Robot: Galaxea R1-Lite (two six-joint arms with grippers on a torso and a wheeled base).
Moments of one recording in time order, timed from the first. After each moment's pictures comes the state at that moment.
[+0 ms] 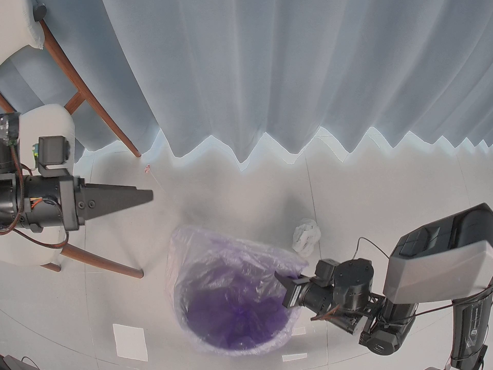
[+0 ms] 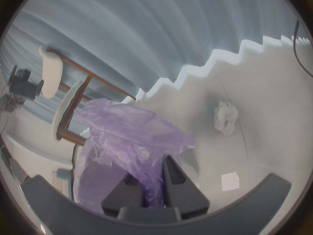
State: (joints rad) left arm -0.18 1.32 -0.86 -0.13 -0.82 -0.18; right arm 0.78 2.30 -0.45 -1.54 -0.11 0.52
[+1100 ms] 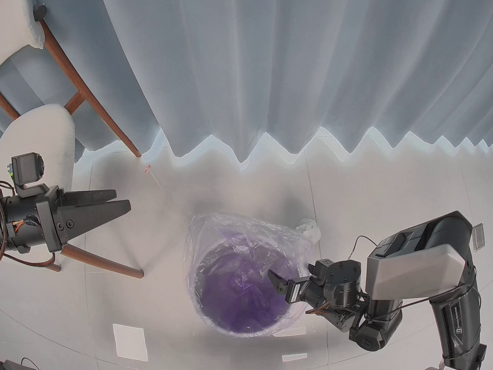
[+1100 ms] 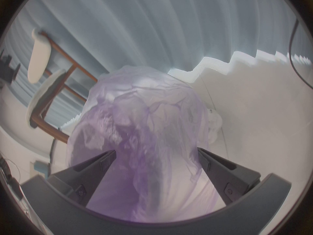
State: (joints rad) left arm -0.14 1.19 -0.67 -0.31 -0.79 -0.22; right arm 0.71 2.45 -0.55 -1.55 -0.21 0.39
